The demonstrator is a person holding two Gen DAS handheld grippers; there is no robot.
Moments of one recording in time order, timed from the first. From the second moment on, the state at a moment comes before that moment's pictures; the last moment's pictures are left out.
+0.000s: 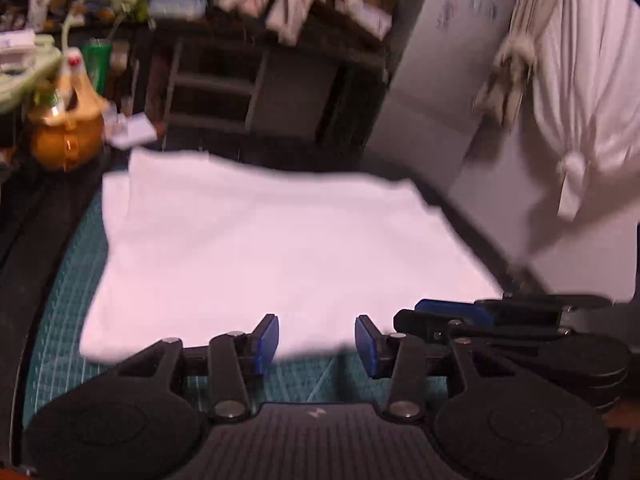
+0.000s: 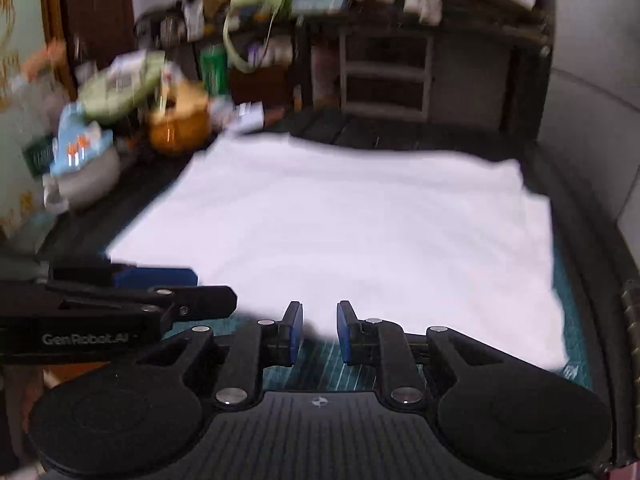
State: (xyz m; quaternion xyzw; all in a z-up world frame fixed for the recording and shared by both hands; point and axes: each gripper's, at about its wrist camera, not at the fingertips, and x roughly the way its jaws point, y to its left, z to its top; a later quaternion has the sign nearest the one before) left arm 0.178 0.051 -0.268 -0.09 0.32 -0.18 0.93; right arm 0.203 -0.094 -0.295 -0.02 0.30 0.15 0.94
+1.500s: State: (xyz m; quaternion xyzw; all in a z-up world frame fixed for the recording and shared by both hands) left arm 0.176 0.080 -0.278 -0.04 0.36 -0.11 0.92; right arm 0.212 -0.190 -0.305 0.02 0.37 0.06 0.93
